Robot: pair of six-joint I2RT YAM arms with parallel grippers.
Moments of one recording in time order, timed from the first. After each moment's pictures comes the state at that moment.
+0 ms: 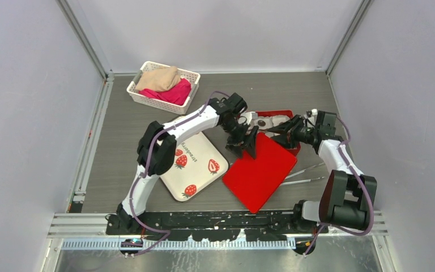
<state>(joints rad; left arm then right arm) -0.81 2.24 1.94 -0.91 0.73 -0.45 -0.22 1.30 0.73 -0.28 -0.90 0.90</state>
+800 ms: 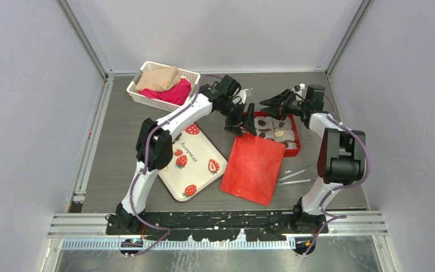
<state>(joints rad) -0.72 2.27 2.14 -0.88 0.64 -0.51 -0.12 1.72 1.05 0.09 -1.03 1.14</state>
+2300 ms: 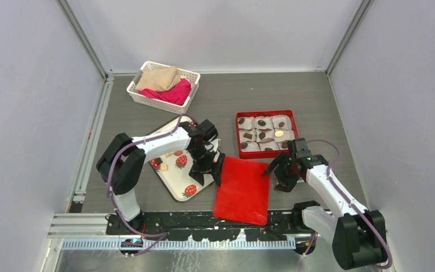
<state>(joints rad) -0.77 1.79 1.23 -0.89 0.53 -0.51 0.16 0.97 0.51 -0.75 -0.22 0.91</state>
